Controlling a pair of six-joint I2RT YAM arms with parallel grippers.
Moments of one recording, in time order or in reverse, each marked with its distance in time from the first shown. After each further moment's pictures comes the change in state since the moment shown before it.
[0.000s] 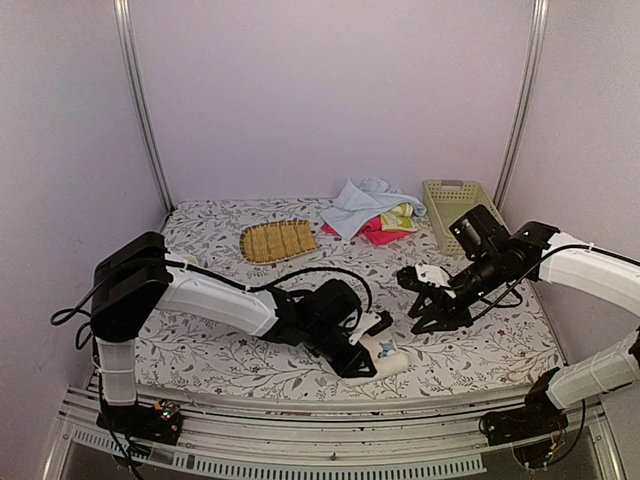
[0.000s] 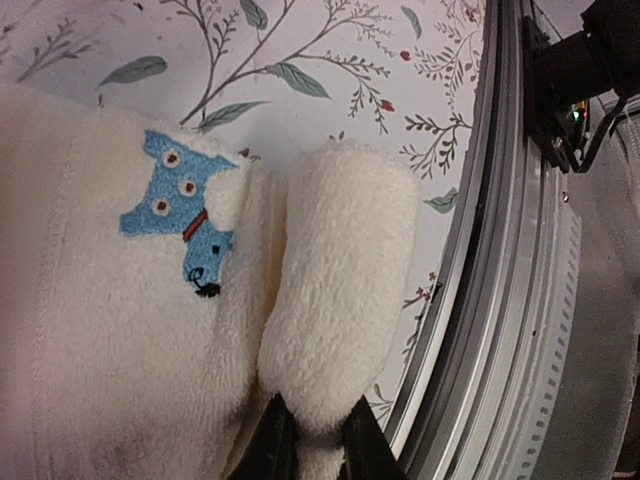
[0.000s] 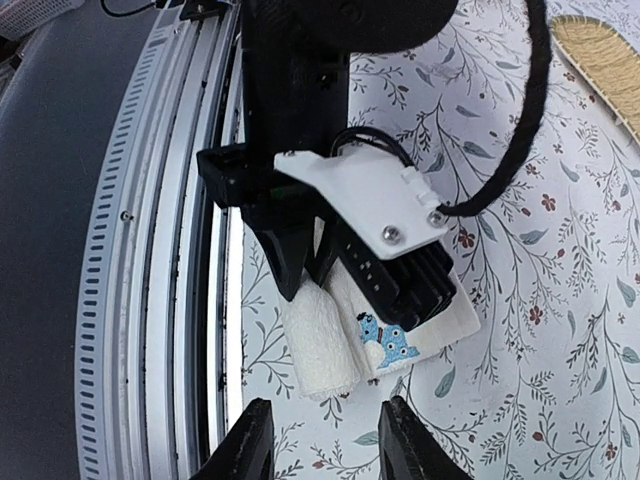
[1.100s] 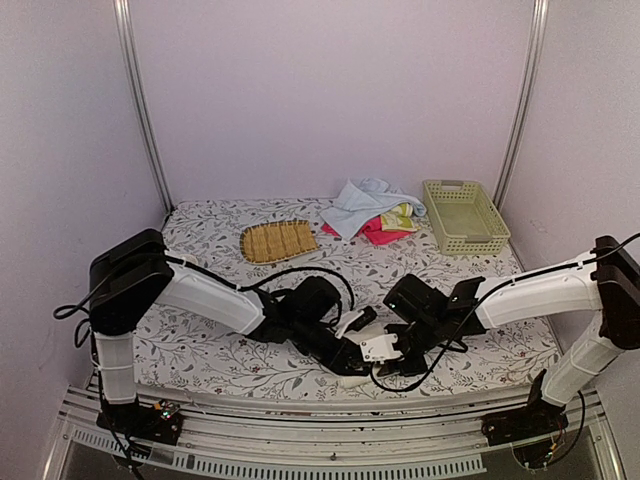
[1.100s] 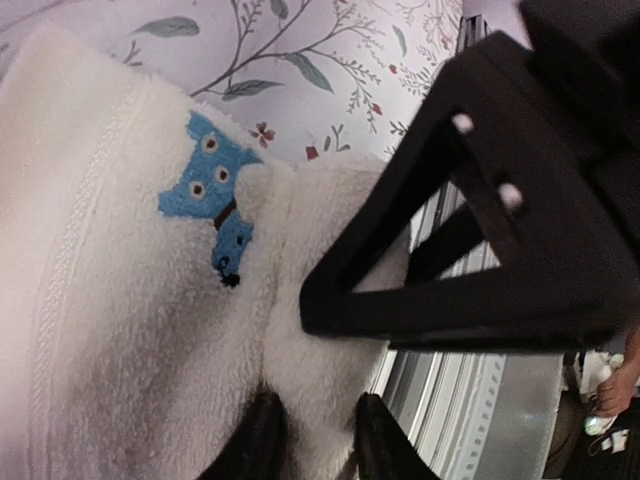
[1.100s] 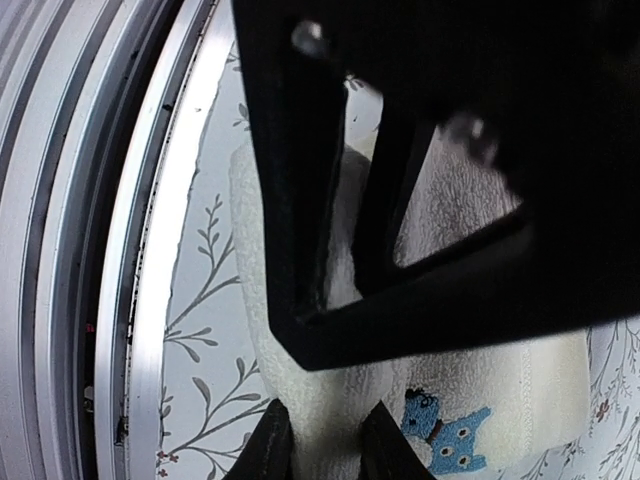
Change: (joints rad) left arm 0.086 -0.003 -0.128 0.206 0.216 -0.175; right arm 0.356 0.293 -0.178 0.422 0.406 -0.033
